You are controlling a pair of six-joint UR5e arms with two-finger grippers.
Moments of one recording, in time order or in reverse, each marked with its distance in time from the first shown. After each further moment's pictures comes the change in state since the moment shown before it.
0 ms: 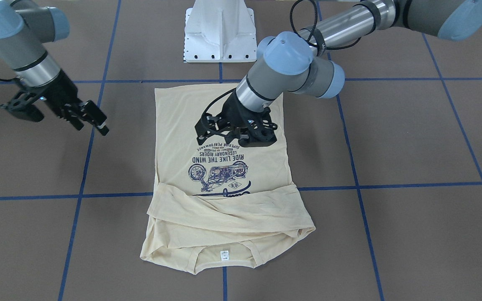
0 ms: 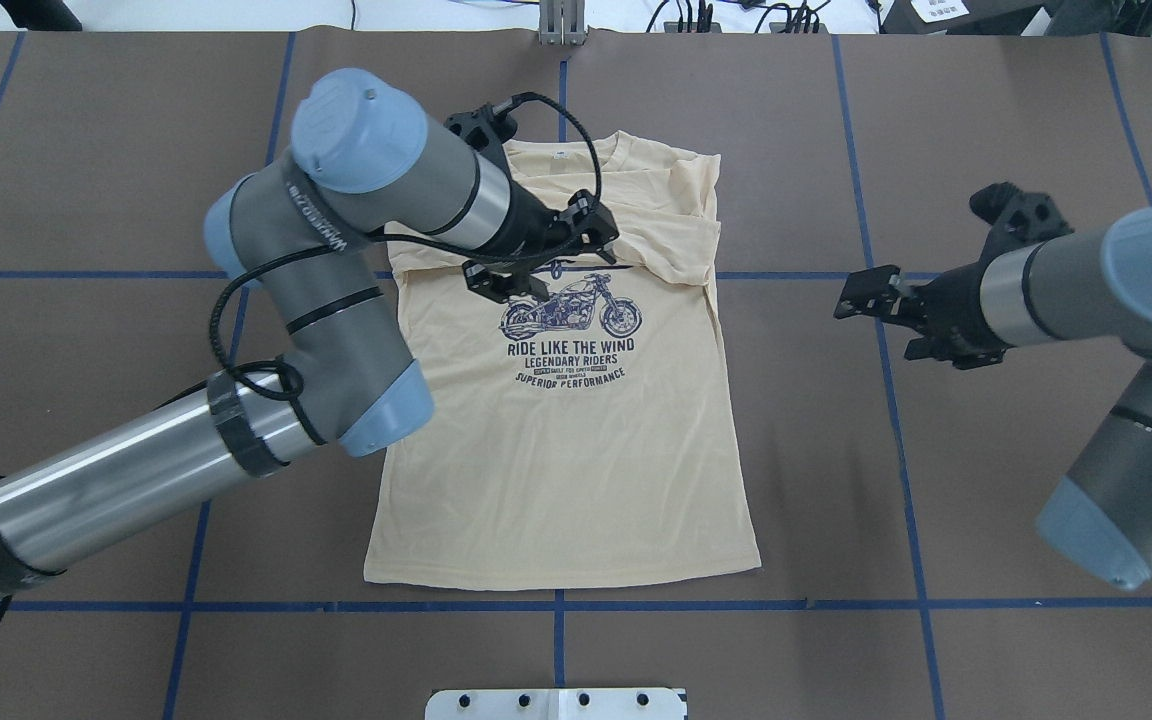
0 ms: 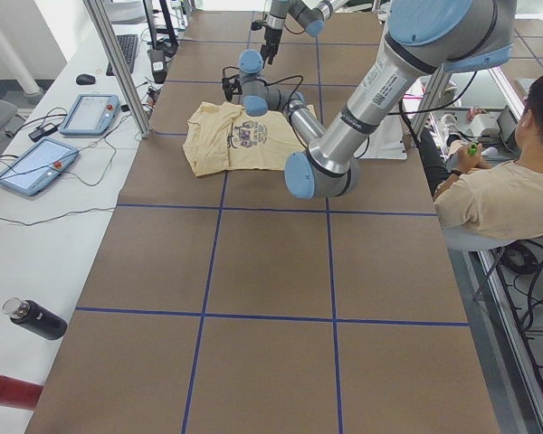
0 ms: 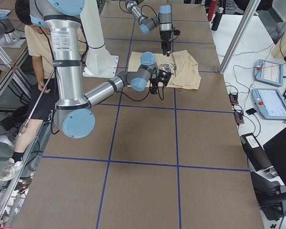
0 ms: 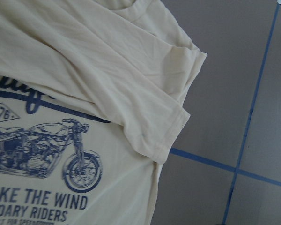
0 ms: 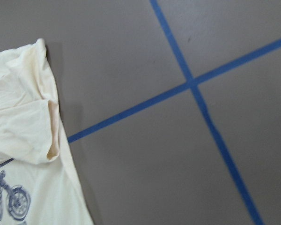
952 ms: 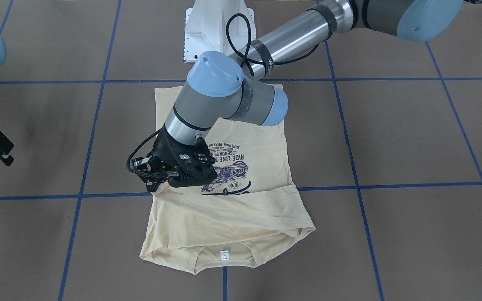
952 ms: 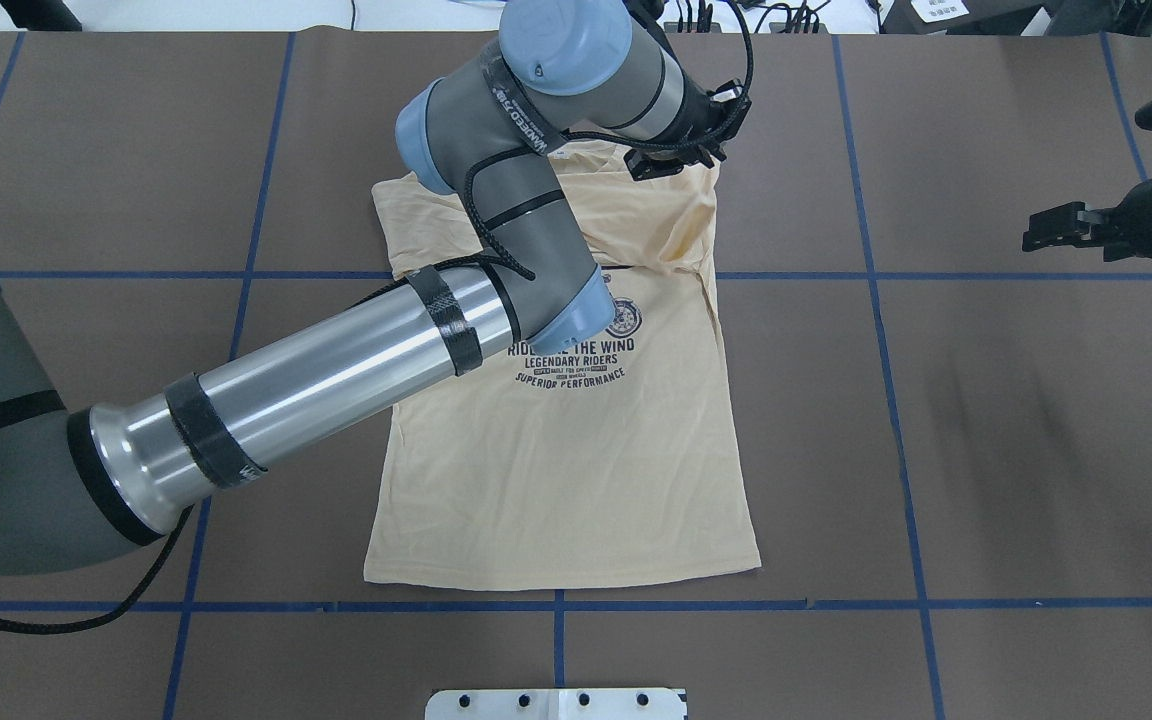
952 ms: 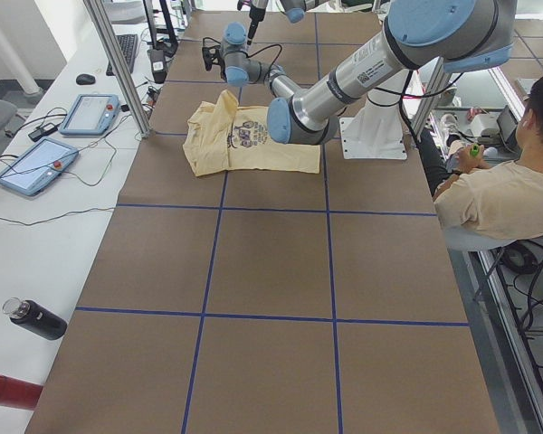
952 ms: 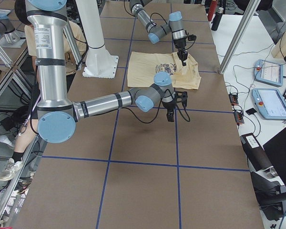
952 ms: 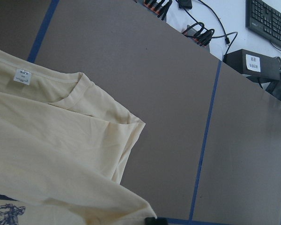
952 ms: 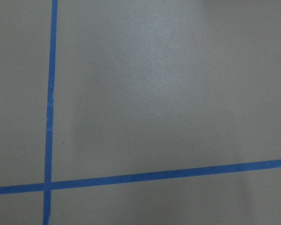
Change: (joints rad) left arm -0.003 -0.469 0.566 -0.187 0.176 -0.092; right arm 0.406 -0.052 -0.217 -0.014 0.156 -0.738
